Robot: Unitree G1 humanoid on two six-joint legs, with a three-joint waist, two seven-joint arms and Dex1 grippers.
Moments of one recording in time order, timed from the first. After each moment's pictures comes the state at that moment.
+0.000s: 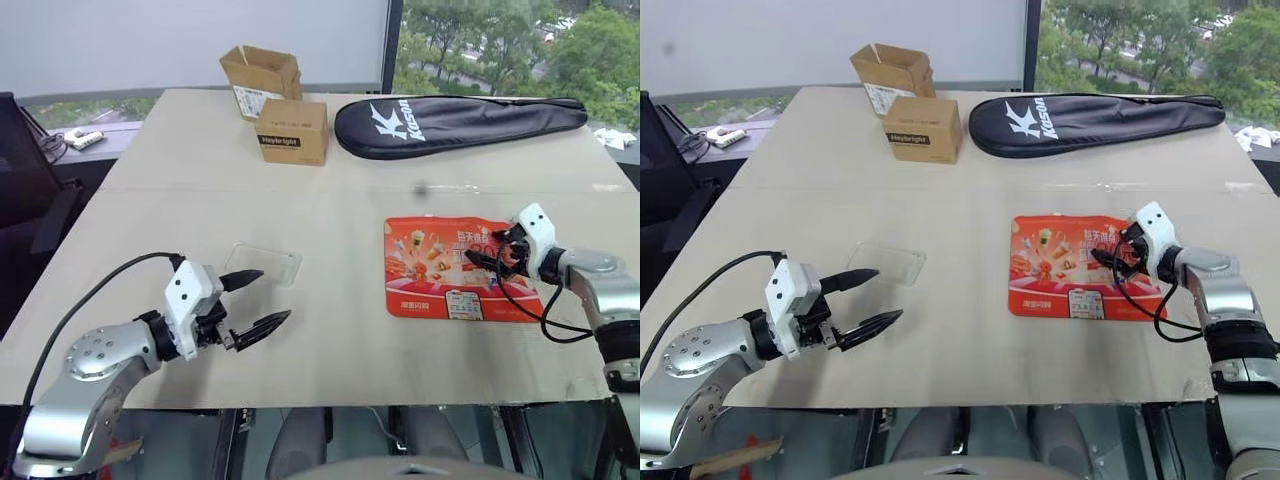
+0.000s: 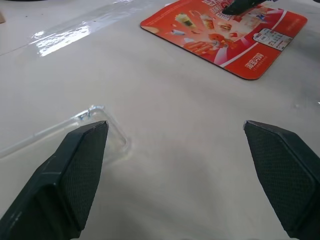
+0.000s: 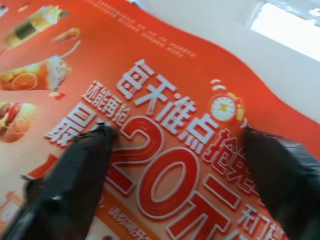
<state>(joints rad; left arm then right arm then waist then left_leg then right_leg) 0.24 0.75 0.27 -0.48 -0.53 0.38 -0.89 -0.49 -0.67 0.03 0.44 0.17 0.41 0.84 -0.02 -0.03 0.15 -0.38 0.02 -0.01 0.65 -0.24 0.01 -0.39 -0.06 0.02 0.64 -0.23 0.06</state>
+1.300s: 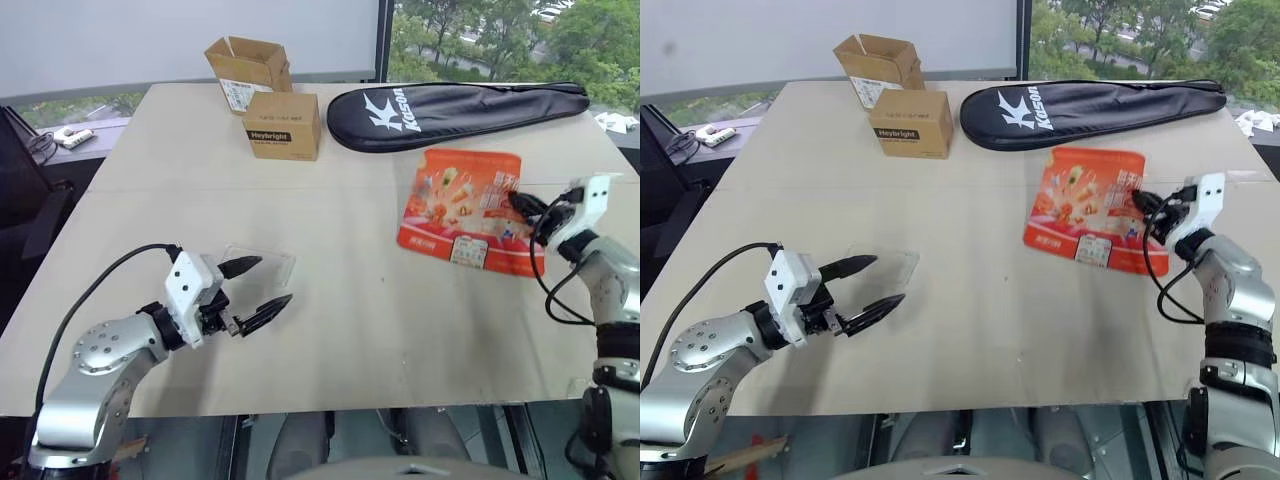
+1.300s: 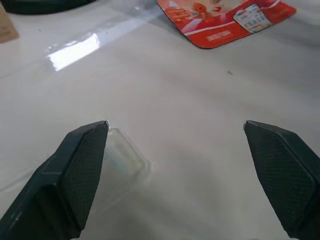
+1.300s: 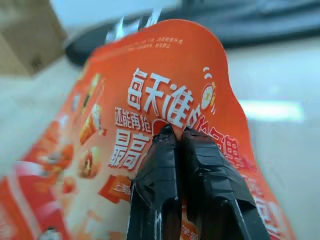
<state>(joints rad) 0.16 0.69 0.26 -0.46 -0.51 0.36 -0.84 -0.54 -0.54 -0.36 0.41 0.44 0.35 0.66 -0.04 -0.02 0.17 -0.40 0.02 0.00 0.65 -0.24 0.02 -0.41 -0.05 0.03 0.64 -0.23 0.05</state>
